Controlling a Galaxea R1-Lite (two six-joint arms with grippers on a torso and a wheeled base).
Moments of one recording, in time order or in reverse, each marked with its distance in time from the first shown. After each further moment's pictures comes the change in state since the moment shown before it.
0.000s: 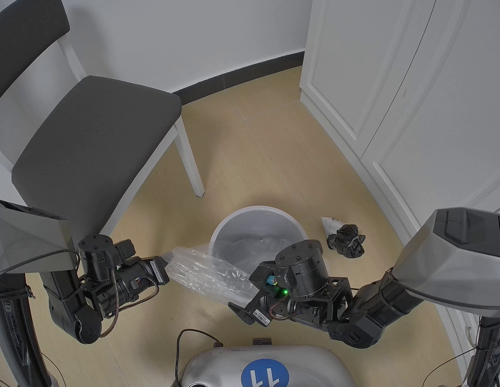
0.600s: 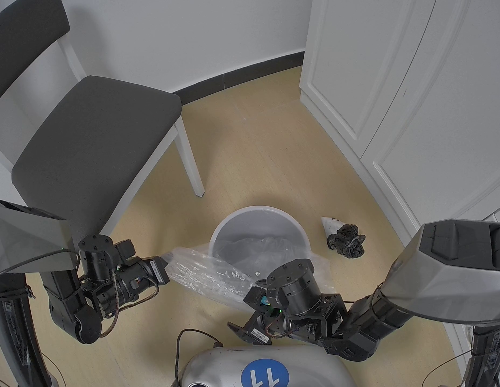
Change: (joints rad) left arm 0.001 0.002 0.000 0.000 0.000 0.001; right arm 0.044 0.027 0.037 0.006 0.000 -0.016
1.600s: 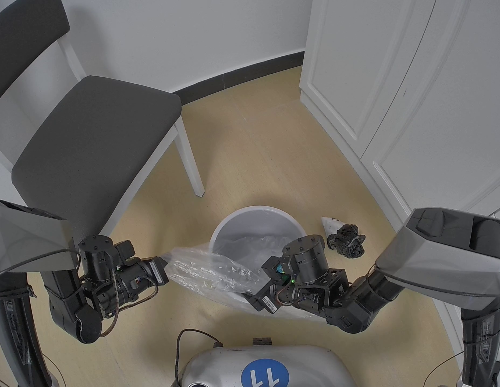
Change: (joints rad) left arm 0.008 0.010 -0.001 -0.001 0.001 0.002; right arm -0.141 0.083 -0.113 -0.014 0.000 0.059
